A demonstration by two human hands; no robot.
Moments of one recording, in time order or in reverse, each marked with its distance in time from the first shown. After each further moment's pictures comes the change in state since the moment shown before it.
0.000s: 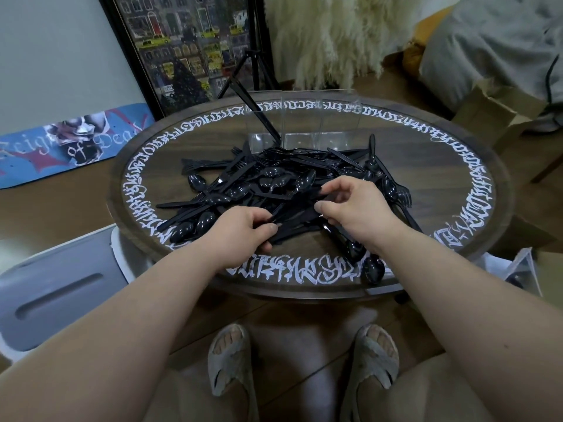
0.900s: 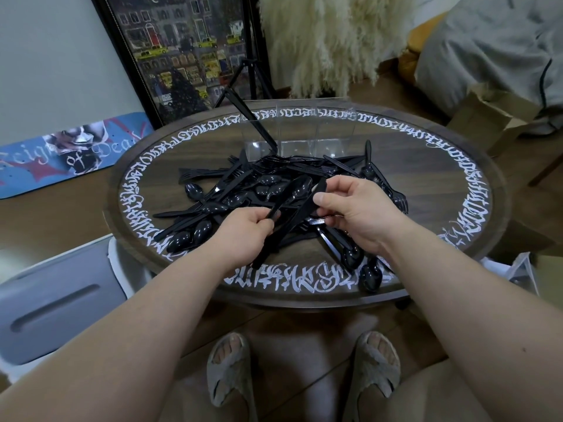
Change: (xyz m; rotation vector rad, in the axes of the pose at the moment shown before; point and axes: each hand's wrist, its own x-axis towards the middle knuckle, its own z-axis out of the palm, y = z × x) left_hand 0.010 0.012 0.008 -0.200 0.066 -0.029; right_hand -0.004 -0.022 -0.009 0.516 -0.154 0.110
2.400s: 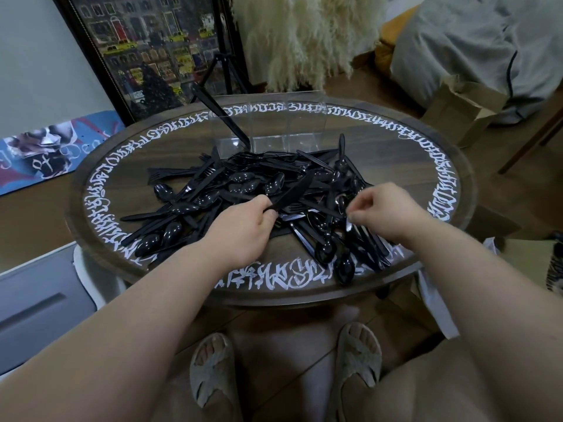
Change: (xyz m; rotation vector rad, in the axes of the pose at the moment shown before) left_hand 0.005 0.024 0.029 0.496 0.026 0.237; right_hand -0.014 0.001 -0.079 -0.949 0.184 0.056
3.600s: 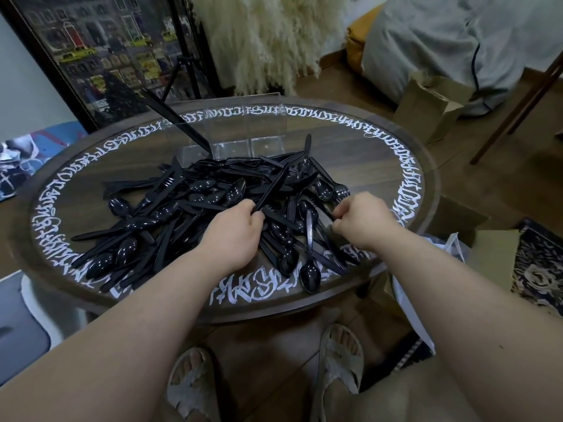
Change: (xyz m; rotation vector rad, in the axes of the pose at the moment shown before) left_hand 0.035 0.029 0.037 -0.053 0.038 -0.090; right_hand 0.009 0.030 -0.003 -0.165 0.078 0.144
